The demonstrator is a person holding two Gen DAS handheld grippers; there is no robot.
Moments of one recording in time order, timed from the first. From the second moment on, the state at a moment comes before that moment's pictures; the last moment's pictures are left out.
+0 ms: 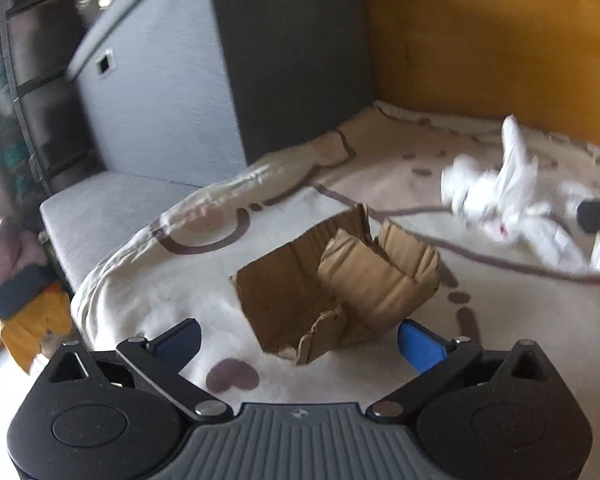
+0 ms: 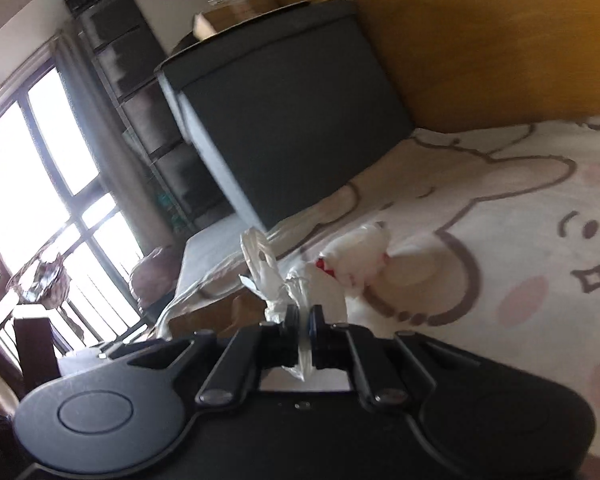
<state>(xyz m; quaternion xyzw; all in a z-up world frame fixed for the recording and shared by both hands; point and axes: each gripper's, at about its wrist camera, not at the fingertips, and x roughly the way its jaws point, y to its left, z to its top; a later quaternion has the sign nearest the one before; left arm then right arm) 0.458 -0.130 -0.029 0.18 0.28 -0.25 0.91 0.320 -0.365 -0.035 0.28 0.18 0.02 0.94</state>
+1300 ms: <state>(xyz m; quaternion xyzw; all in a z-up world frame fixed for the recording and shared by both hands) 0.297 -0.182 0.018 0.08 0.34 -0.32 0.88 0.185 -0.431 -0.024 0.28 0.25 -0.01 0.93</state>
